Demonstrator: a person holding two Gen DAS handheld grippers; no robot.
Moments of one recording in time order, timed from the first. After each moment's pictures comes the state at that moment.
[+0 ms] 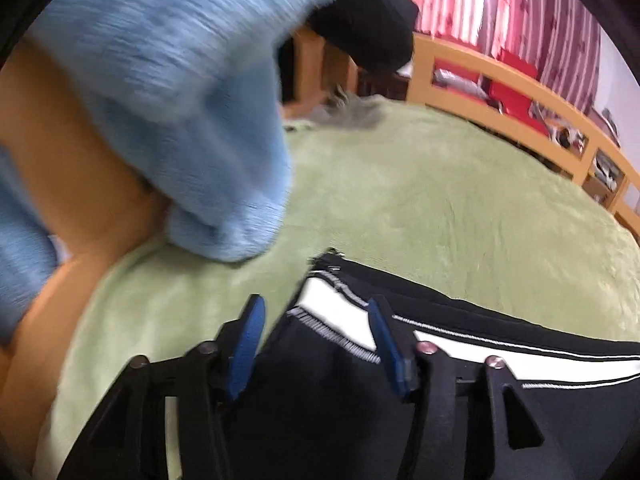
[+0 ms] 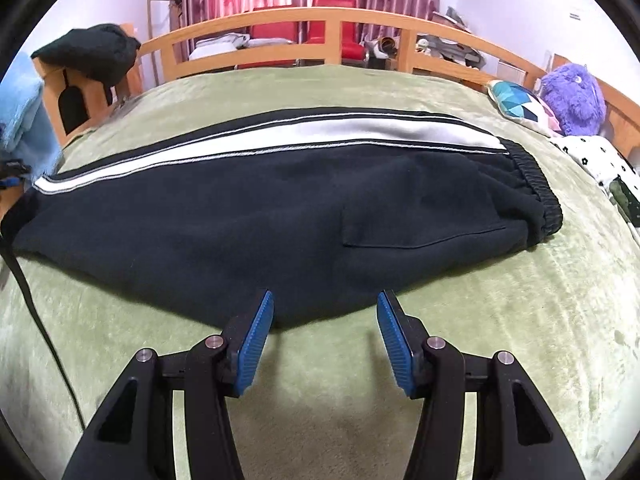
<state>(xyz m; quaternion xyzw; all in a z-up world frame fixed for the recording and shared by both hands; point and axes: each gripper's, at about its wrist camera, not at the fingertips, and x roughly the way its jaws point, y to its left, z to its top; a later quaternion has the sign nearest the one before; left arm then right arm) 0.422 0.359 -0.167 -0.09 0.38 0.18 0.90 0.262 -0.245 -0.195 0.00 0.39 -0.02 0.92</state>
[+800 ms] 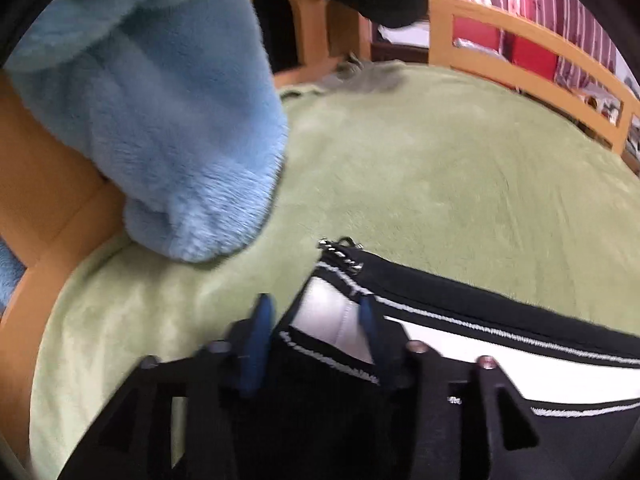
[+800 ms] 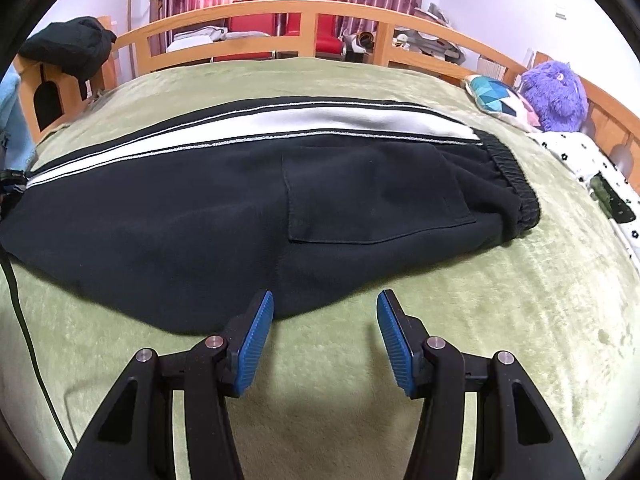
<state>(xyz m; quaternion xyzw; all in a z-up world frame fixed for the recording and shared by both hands) 0.465 0.355 -0.216 -0.06 0.40 0.23 0.88 0.270 -0.263 -0.204 -0.02 0.40 -0.07 0.91</state>
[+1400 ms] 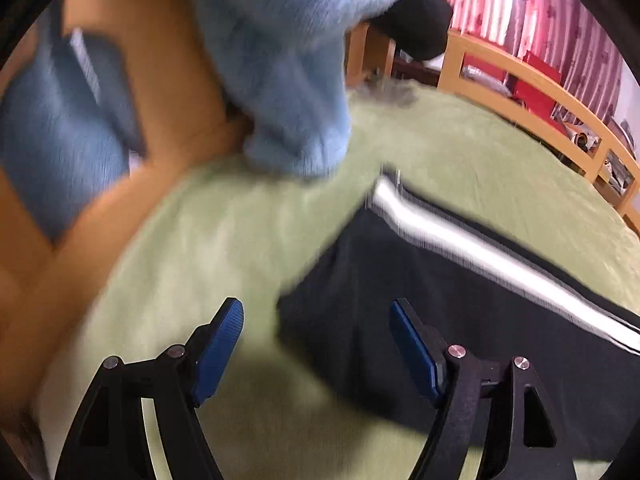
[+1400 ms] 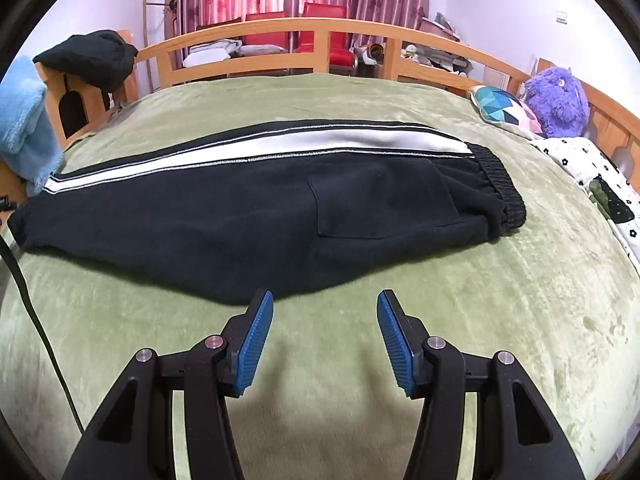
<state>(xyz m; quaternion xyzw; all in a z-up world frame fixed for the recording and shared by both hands) 0.291 0.362 -0.183 -0.15 0.41 0.21 0.88 0.218 -0.251 -0.169 -0.01 0.39 -0.04 0.92</state>
